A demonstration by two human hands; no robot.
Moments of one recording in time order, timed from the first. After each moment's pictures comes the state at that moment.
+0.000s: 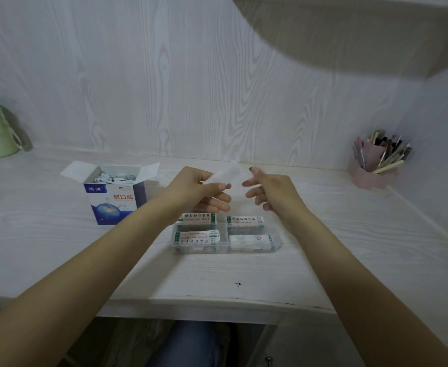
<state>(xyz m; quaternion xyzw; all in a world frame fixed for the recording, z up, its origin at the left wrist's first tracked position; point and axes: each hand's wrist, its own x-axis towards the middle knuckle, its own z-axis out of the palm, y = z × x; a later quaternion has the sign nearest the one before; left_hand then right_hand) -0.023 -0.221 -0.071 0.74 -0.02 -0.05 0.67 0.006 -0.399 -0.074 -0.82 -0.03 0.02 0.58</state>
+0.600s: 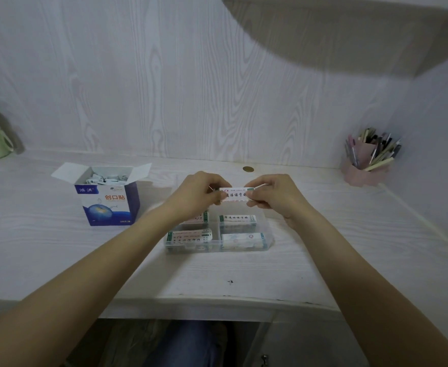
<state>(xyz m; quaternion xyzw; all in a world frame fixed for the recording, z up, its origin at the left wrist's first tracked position) -0.007 -0.236 -0.084 0.91 -0.14 0.07 0.38 0.006 -0.421 -0.071 -0.83 -0.06 0.05 0.56</state>
